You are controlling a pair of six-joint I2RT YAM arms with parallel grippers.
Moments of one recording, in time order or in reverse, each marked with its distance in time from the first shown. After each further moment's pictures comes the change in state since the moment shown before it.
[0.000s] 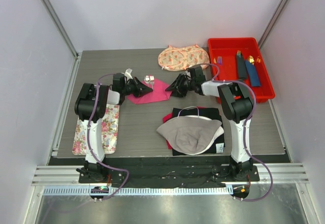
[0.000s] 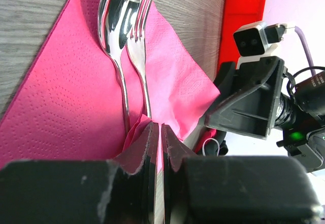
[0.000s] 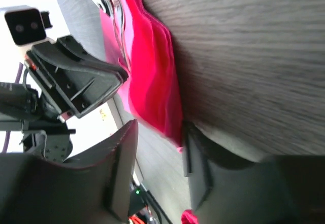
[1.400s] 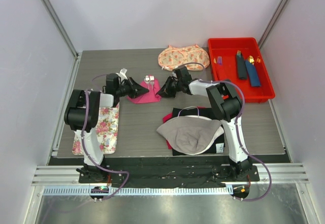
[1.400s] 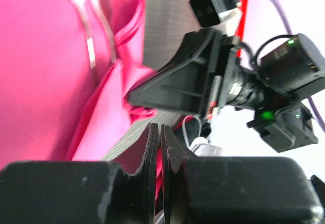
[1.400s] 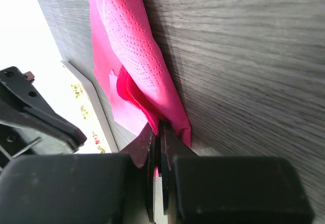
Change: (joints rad) left arm 0.030 -0.217 -0.143 -0.062 0.032 0.000; right arm 0.121 0.124 0.188 -0.103 0.061 -0.045
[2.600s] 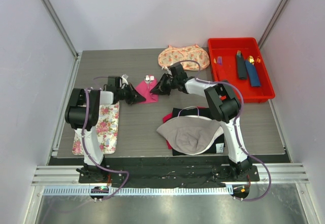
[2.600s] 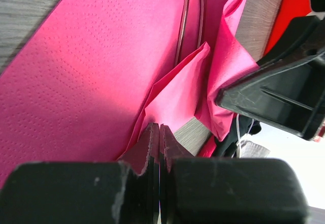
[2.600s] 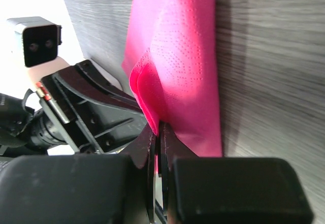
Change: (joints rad) left arm 0.010 0.022 0.060 -0.377 -0.081 0.232; right arm 0.047 0.000 0.067 -0.003 -0.005 0.067
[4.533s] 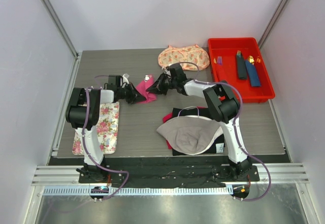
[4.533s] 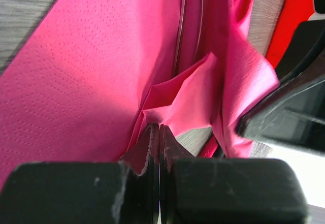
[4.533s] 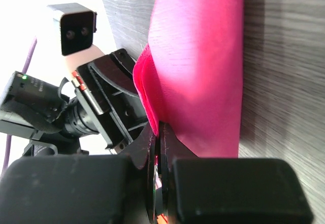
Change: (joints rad) left arm -0.008 0.014 0.038 -0.049 0.005 0.034; right arm 0.013 -0.001 -0.025 0.142 -0.071 0.155
